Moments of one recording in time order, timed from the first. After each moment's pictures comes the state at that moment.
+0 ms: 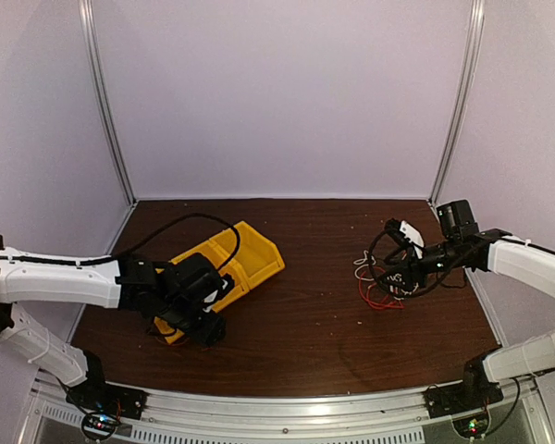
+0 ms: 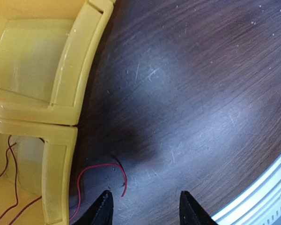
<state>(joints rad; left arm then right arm) -1.07 1.35 0.87 -0.67 -0.13 -0.48 0.23 1.21 0.77 -0.42 -0.73 -0.55</state>
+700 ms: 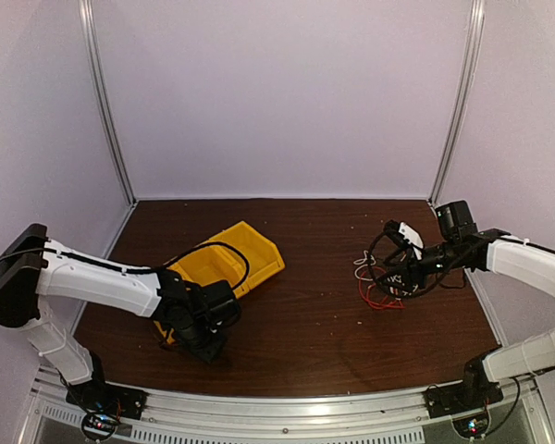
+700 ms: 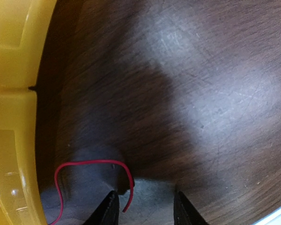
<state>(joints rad) -1.09 1.58 0.86 -0.71 -0.14 -0.57 0.23 1.22 0.77 -0.42 -0.73 -0.56</state>
